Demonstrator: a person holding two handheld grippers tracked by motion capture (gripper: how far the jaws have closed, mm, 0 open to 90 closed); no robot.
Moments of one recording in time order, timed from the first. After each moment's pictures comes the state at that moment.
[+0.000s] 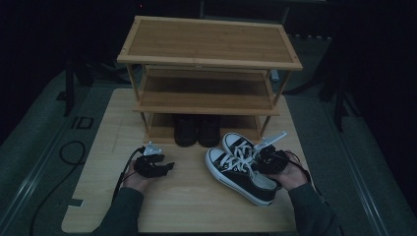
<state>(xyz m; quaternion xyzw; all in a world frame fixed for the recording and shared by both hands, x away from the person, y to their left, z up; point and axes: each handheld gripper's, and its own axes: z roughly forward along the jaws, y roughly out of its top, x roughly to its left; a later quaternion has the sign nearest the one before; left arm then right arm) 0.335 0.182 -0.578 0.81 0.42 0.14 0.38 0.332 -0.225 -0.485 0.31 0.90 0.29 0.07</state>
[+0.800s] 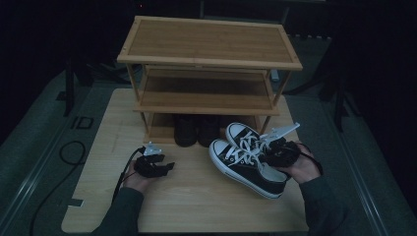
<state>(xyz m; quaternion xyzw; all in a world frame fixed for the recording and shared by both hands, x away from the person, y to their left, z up) 0.335 0.181 -0.579 0.81 0.42 0.15 0.38 0.331 -0.241 -0.442 0.28 0.91 0.31 0.09</state>
